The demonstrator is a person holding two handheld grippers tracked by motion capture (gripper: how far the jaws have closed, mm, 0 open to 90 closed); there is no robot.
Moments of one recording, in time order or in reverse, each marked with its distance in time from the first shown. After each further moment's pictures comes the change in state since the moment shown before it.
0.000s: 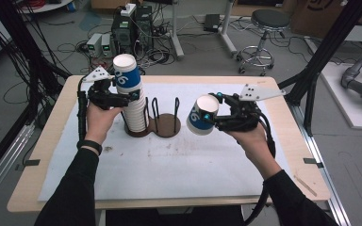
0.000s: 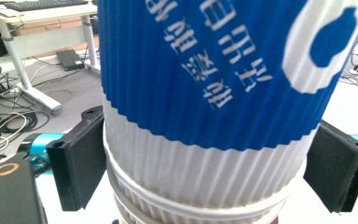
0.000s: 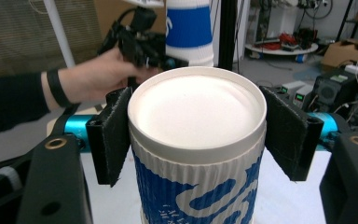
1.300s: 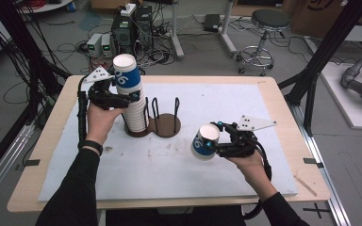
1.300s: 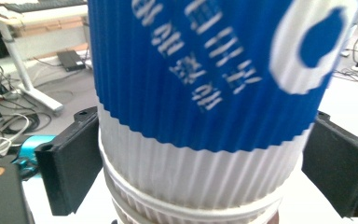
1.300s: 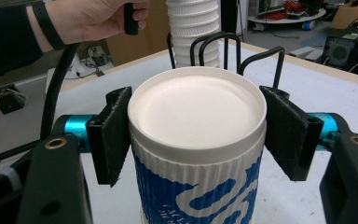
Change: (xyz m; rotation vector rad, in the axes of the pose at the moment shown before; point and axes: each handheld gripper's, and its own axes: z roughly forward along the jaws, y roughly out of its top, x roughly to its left) left arm -0.002 0.001 -0.001 -0.008 0.004 0.019; right arm 0.005 -0.083 -0.002 0.058 0.003 0.079
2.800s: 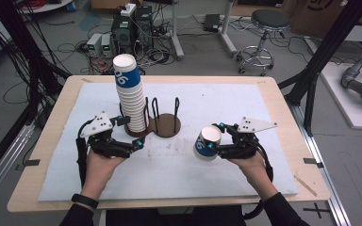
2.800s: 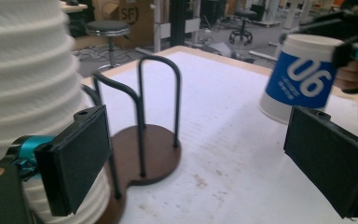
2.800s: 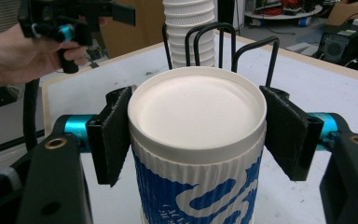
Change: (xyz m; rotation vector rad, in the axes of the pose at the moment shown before) left arm -0.099 -0.071 -0.049 -0.013 -0.144 0.035; right arm -0.003 -0.006 -0.003 0.023 -0.016 -0.014
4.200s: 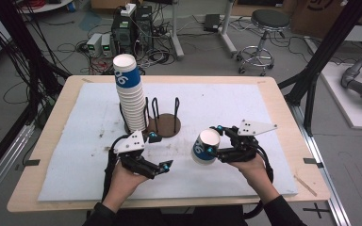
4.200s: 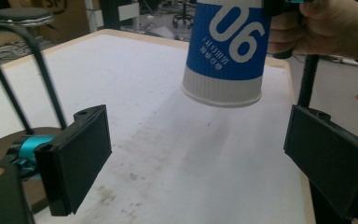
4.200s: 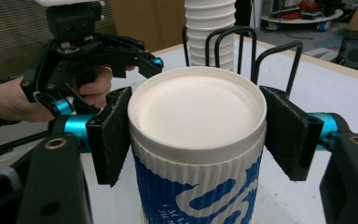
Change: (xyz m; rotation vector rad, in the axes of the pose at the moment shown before) left arm -0.048 -0.021 0.056 0.047 -0.250 0.055; right arm 0.008 -0.001 -0.002 -0.013 0.070 -0.018
